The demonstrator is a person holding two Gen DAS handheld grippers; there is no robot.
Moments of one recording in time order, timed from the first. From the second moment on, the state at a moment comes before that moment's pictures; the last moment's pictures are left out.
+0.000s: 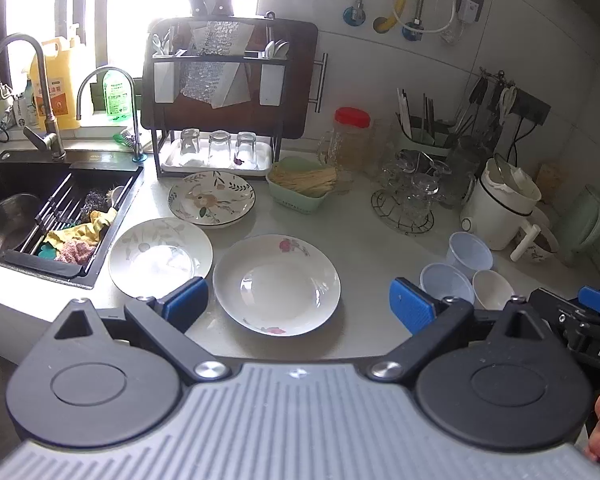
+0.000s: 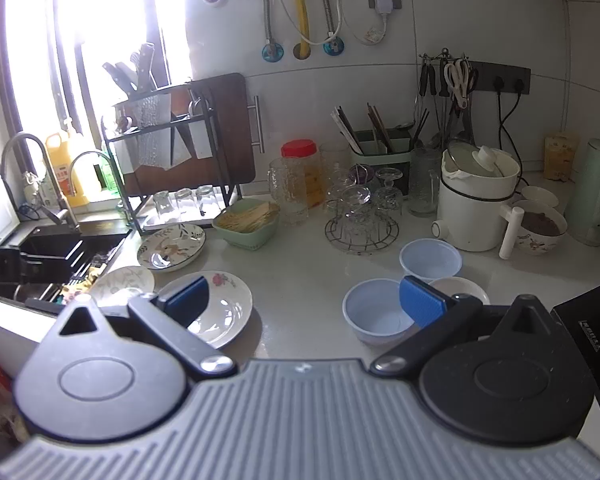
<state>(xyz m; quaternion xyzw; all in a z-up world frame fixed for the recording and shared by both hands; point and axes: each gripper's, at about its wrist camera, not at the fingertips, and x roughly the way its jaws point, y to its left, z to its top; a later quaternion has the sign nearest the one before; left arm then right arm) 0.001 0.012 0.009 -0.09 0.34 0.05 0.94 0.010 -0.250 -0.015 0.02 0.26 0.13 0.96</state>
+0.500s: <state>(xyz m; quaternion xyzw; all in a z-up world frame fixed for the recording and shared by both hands) -0.006 0.005 0.012 -0.10 0.34 0.04 0.93 0.004 -0.255 -0.016 0.03 0.26 0.13 0.96</state>
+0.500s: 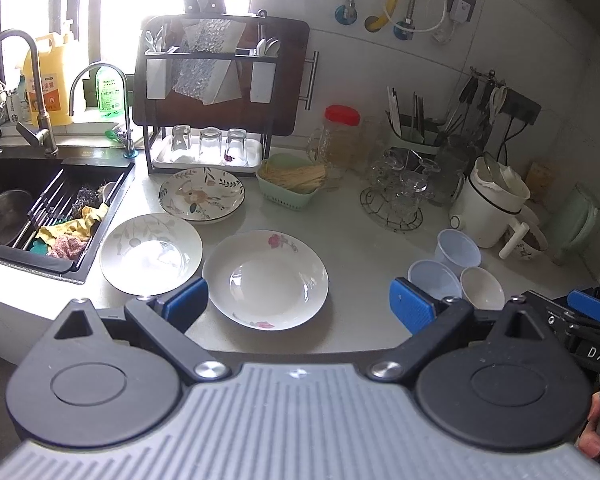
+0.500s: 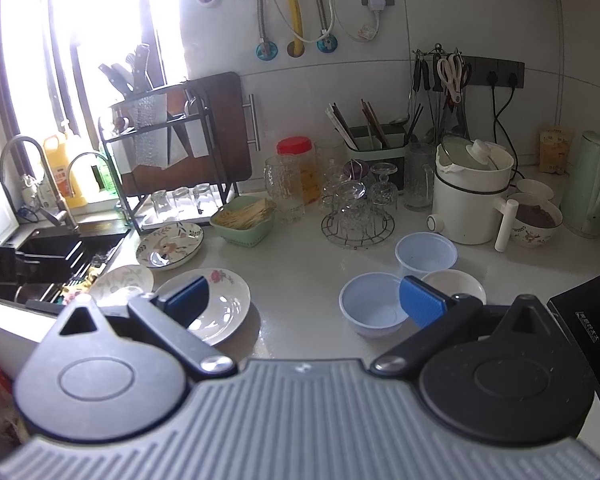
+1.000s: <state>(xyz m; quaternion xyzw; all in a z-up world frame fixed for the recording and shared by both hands) -0.011 0.014 0.018 -0.11 0.33 0.06 0.94 0.001 -0.252 -0.020 0.03 0.27 0.14 0.95</state>
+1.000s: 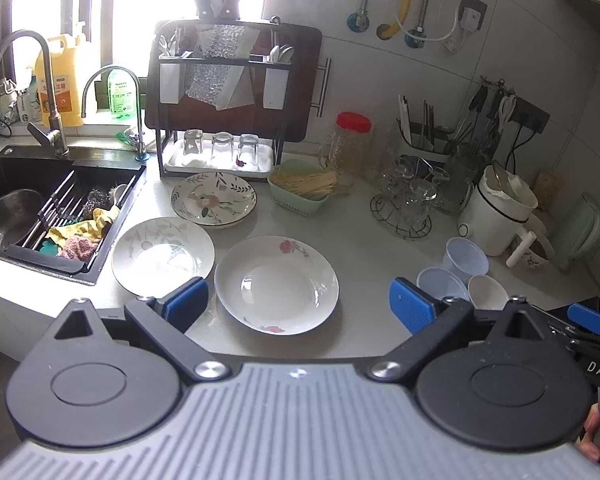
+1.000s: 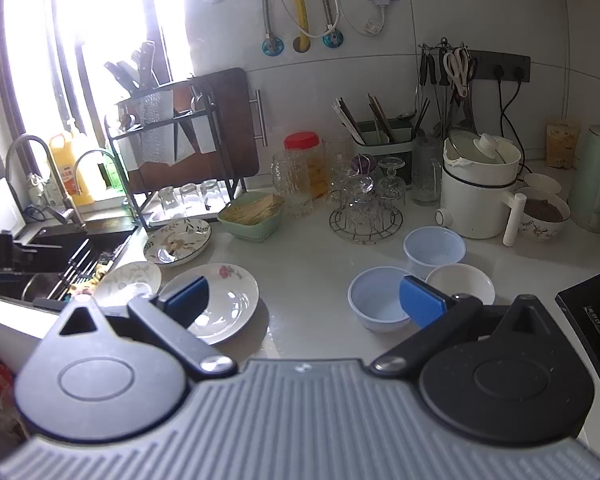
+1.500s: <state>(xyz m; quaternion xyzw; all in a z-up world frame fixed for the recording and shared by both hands) -0.014 0.016 0.011 -0.12 0.34 0.07 0.93 -0.001 -0.256 -0.028 0.04 0.27 0.14 0.95</state>
